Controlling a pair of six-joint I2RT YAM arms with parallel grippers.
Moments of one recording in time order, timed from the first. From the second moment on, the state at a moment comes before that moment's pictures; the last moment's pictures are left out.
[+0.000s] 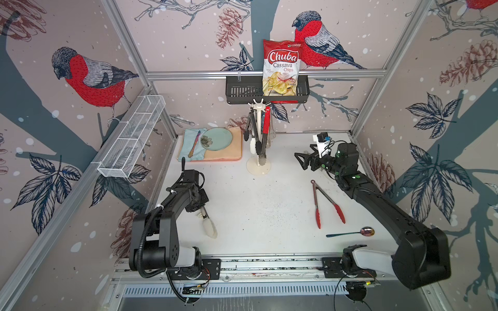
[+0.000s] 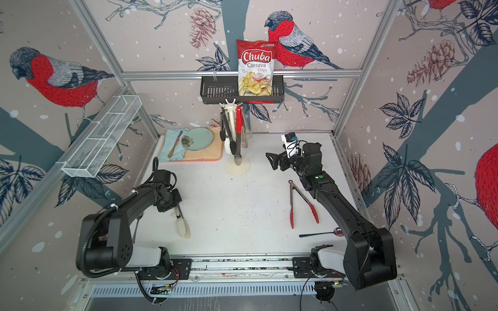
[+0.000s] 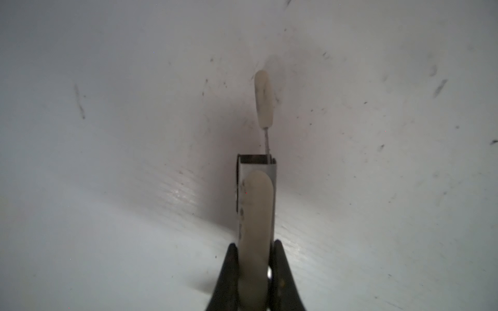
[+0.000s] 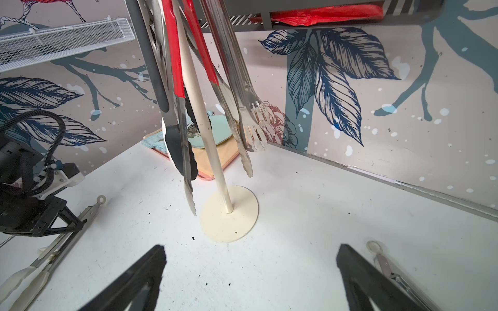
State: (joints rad) left arm 0.06 1.38 0.73 -0.60 0.00 -0.44; right arm 0.28 1.26 0.91 0.09 -0.45 -0.04
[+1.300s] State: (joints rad) left arm -0.24 1.74 1.13 -0.81 -0.21 -0.46; right arm 0.27 1.26 0.88 0.09 -0.48 -0.02
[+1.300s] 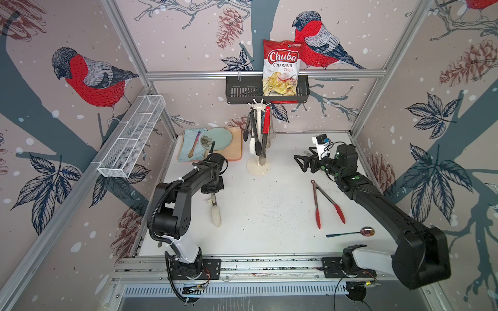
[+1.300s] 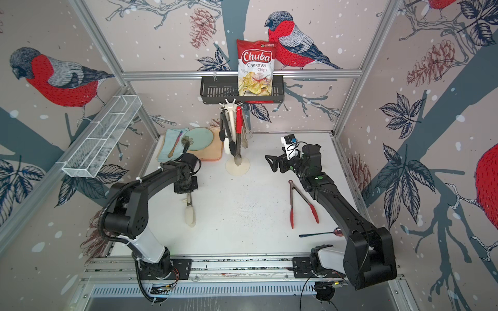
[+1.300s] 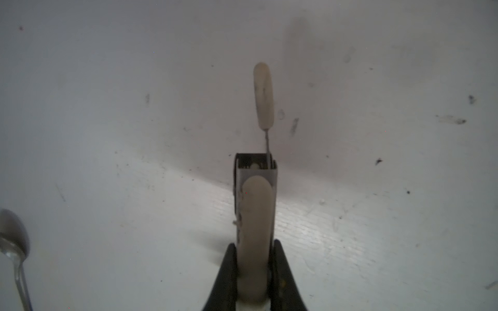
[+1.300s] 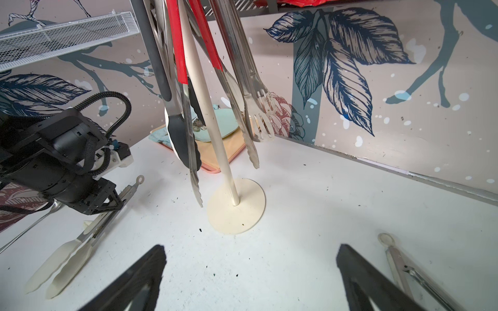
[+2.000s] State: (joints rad) left arm -0.31 1.61 1.07 -0.73 -0.05 -0.60; right arm 0.27 1.21 0.85 0.09 -0.48 -0.02
